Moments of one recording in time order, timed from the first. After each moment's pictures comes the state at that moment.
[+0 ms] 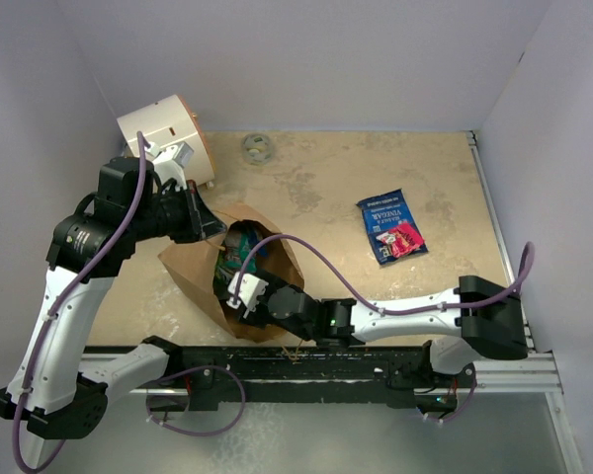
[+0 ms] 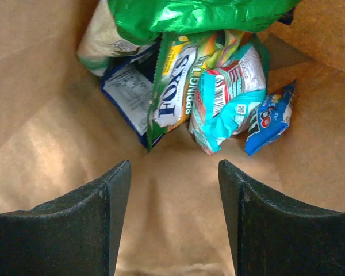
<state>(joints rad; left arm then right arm) -0.37 1.04 1.54 -1.12 0.33 -0.51 1.41 1.51 0.89 0.24 0.44 -0.18</state>
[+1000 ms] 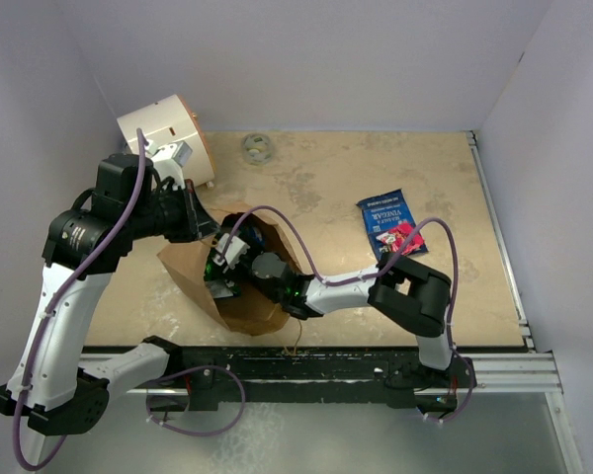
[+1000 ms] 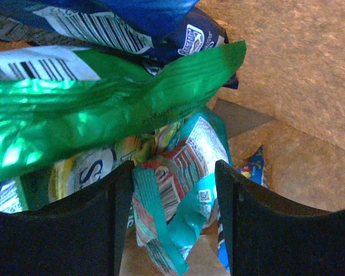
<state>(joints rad) -0.37 1.07 1.60 -1.20 0.27 -0.46 1.19 1.94 1.05 0.76 0.38 -0.29</state>
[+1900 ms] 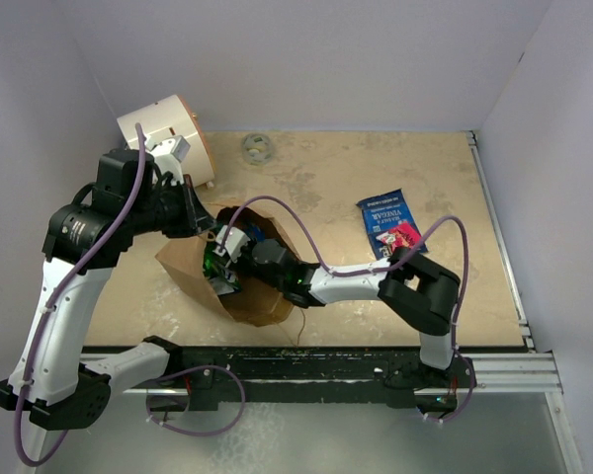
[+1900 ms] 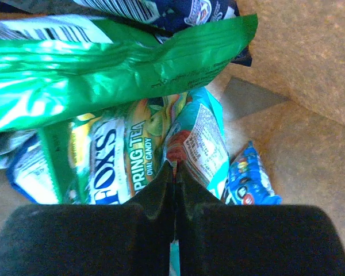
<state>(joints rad) -0.37 1.10 1.65 -1.22 0.21 -0.45 1.14 1.89 1.09 0.56 0.22 -0.25</state>
